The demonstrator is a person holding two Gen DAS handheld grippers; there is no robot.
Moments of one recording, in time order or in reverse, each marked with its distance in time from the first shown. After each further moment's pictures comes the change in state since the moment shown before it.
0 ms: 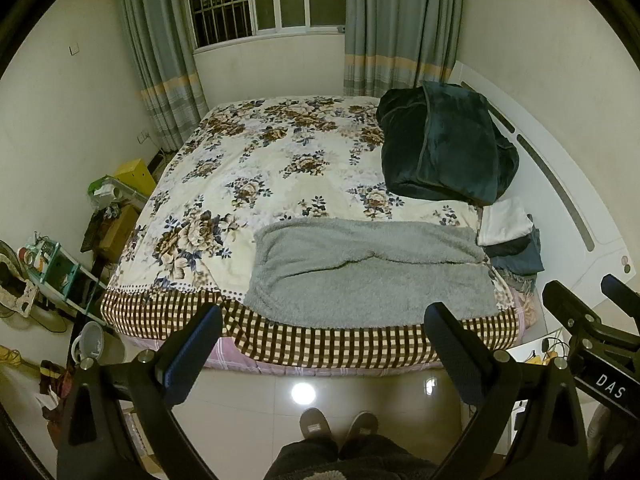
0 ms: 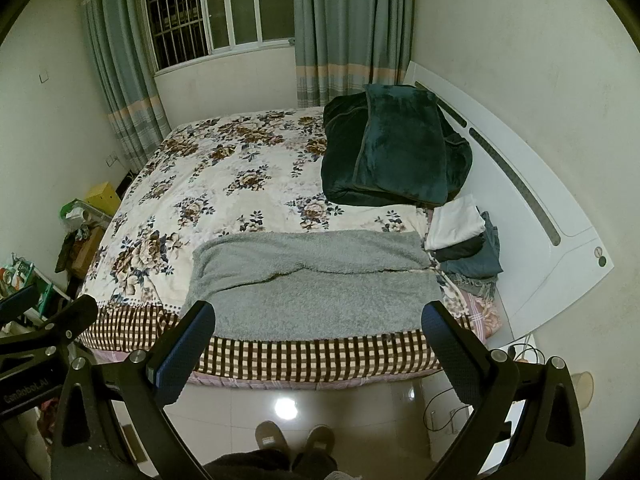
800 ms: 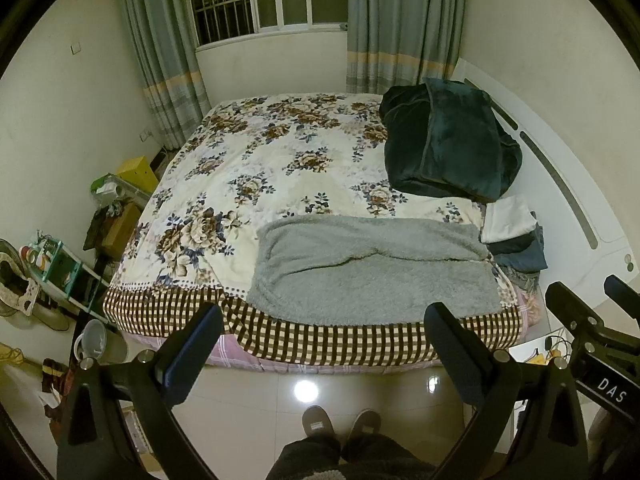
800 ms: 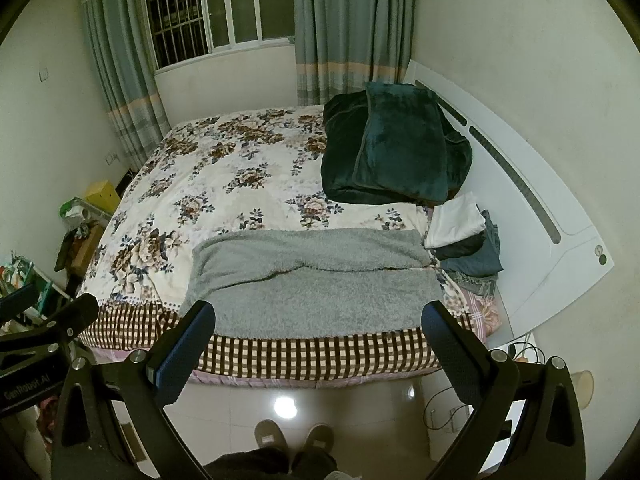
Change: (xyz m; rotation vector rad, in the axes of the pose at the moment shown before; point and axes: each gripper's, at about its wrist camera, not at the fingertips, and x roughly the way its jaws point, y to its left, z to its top) left arm 0.008 0.013 -0.015 0.001 0.010 0.005; right arm 0.000 0.001 -0.001 0.001 0.007 -0.003
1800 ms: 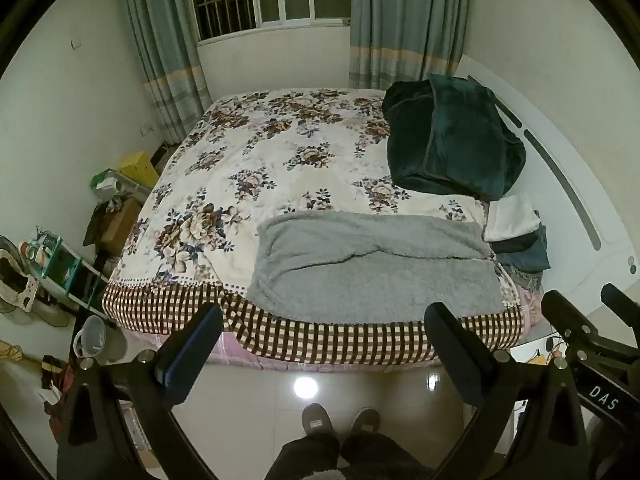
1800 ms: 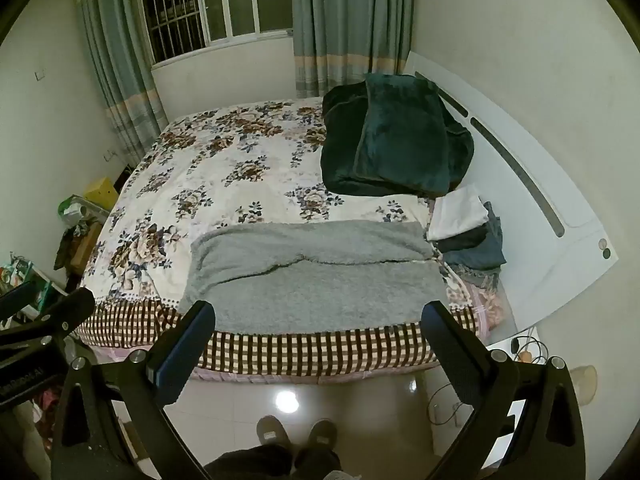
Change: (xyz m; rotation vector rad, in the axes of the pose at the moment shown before) left arm 0.007 0.001 -0.010 -0.004 0.013 -0.004; right arm 0.006 0.000 -0.006 0.013 0.020 0.003
